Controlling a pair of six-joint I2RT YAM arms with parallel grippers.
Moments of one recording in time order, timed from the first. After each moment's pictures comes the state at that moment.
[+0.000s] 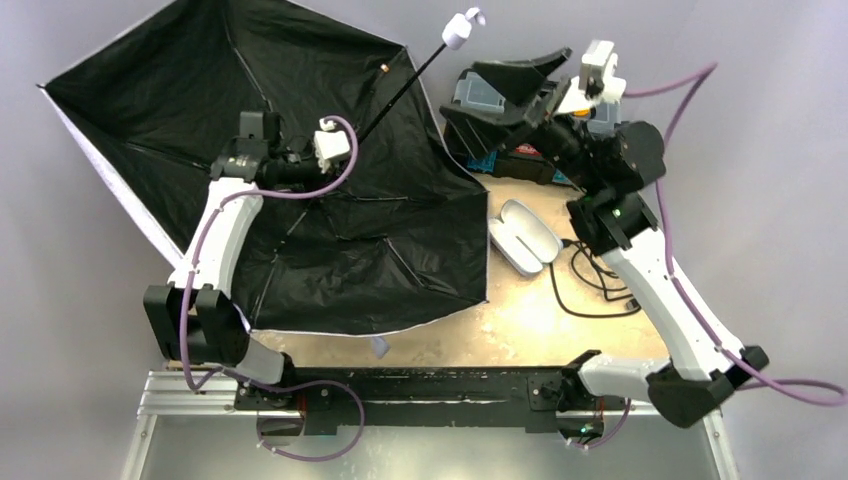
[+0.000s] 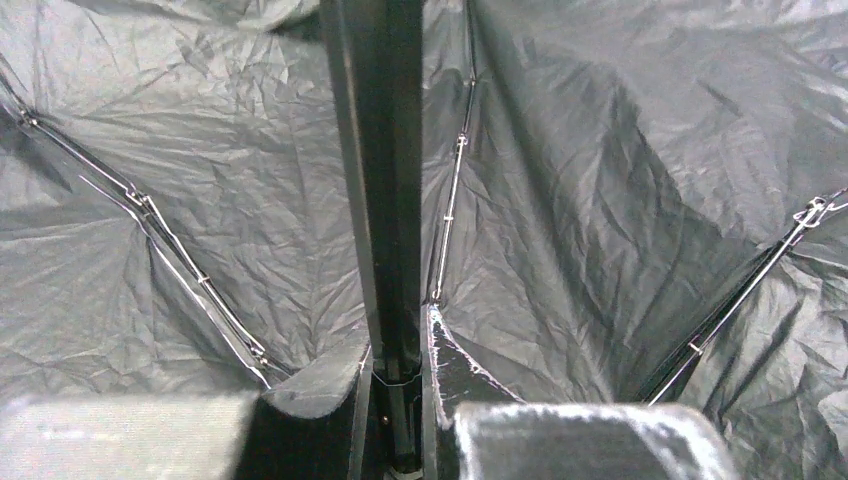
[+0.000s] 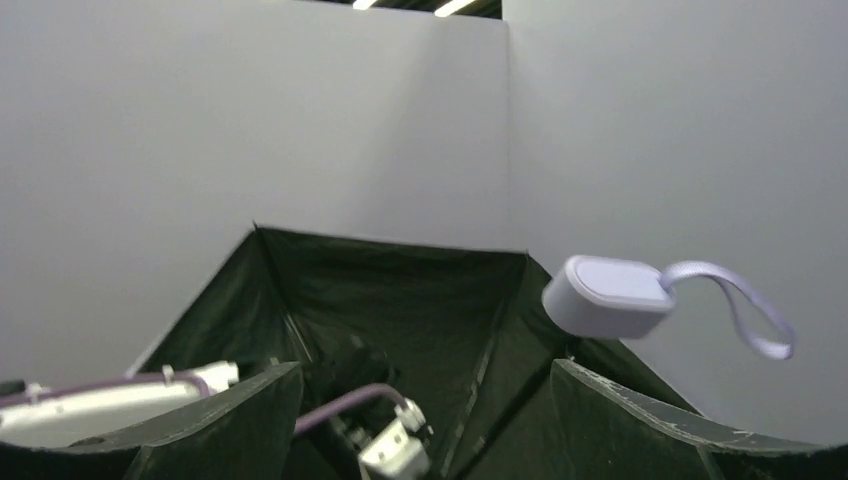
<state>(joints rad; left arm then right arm) -0.07 1.51 1.43 -0.68 0.83 0.87 0.55 1.27 1.57 0.29 -0.42 0.34</state>
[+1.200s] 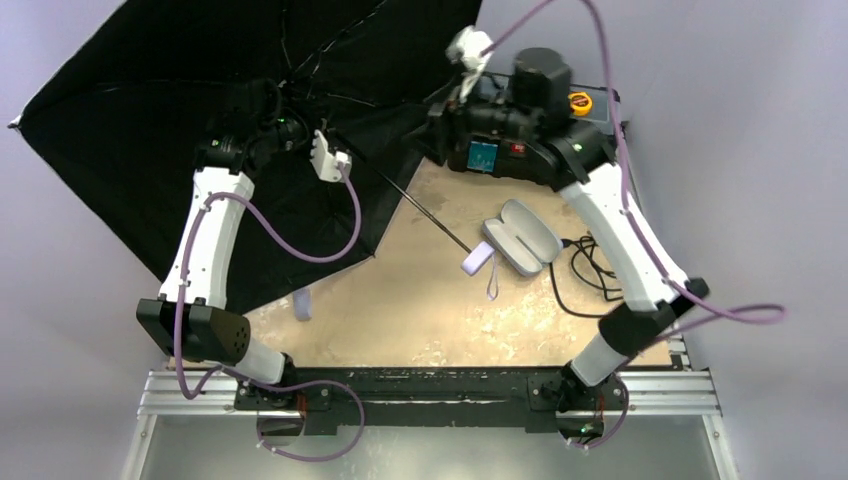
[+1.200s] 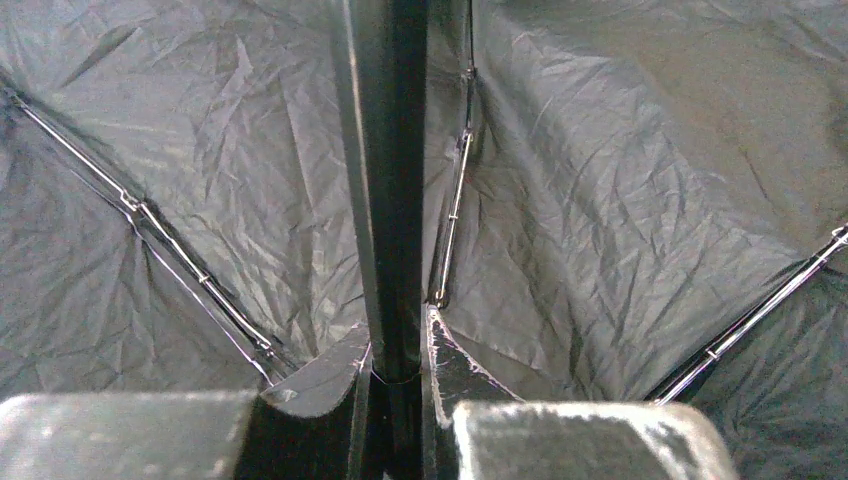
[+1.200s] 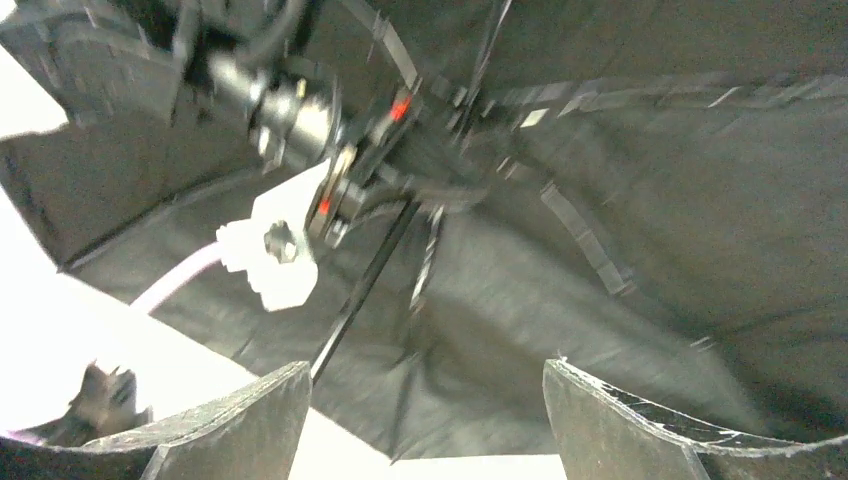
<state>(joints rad) -0.08 1.51 1.74 -0.77 0.59 1.90 0.58 1.56 2.01 -0.49 -0.52 -0.07</state>
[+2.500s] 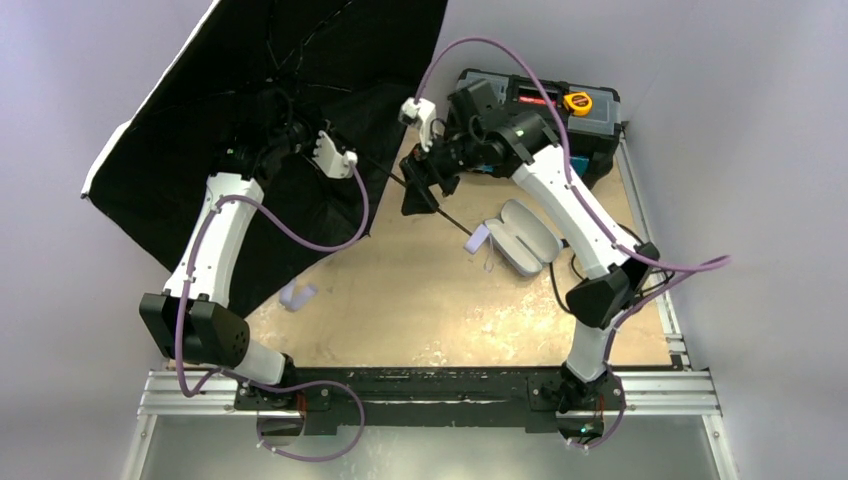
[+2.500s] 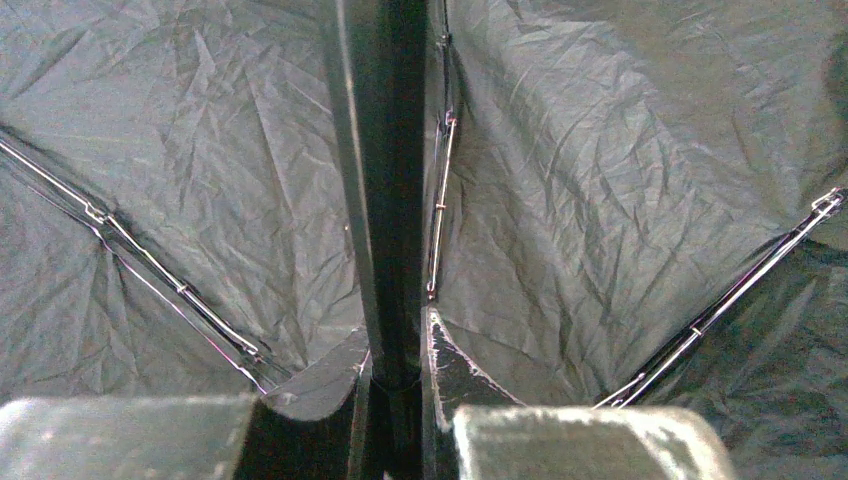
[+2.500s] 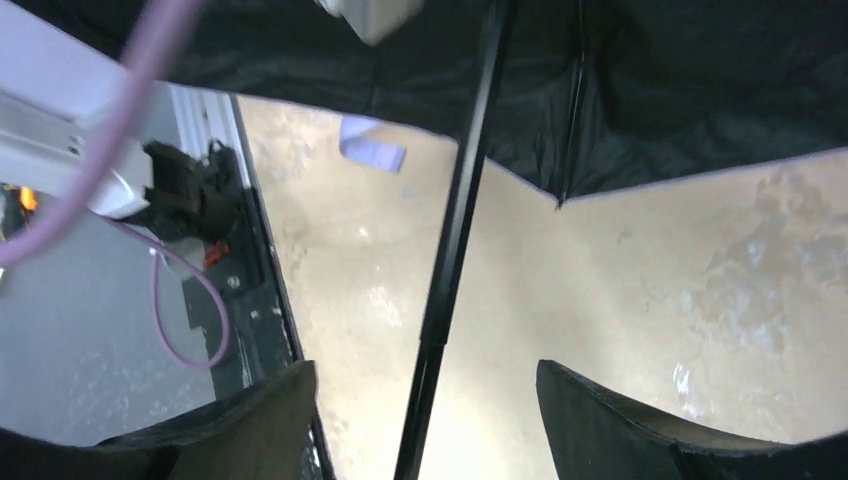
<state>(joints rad) -0.12 1.49 1.60 -0.57 0.33 1.93 0.63 1.82 2.17 -1.10 -0.61 -0.16</state>
